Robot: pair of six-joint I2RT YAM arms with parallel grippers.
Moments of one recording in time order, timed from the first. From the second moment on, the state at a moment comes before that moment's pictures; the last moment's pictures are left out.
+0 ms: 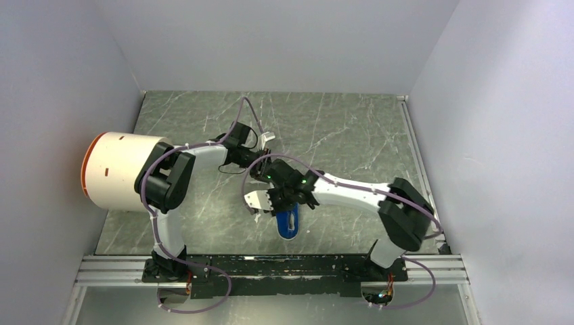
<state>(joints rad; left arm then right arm) -0.46 1.93 1.13 -0.18 1.04 -0.35 0.98 1.66 1.05 -0.48 -0.25 -0.96</state>
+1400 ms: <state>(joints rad) -0.57 1.87 1.07 -0.11 0.39 0.46 0.68 1.09 0.63 0.05 -0.55 -0.01</state>
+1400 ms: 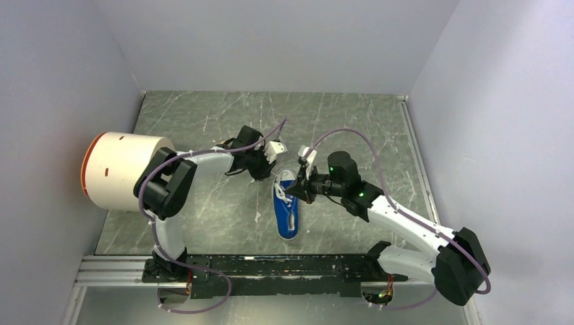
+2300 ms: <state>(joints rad) -0.57 1.11 0.81 -0.54 0.18 -0.32 0.67 0.87 0.82 -0.62 0.21 0.53</state>
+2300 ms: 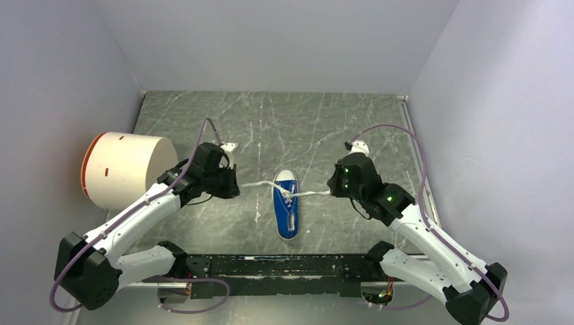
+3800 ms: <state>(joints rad) -0.55 1.02 0.65 -0.61 0.00 -0.63 0.51 0.94 0.74 -0.56 0.24 0.64</state>
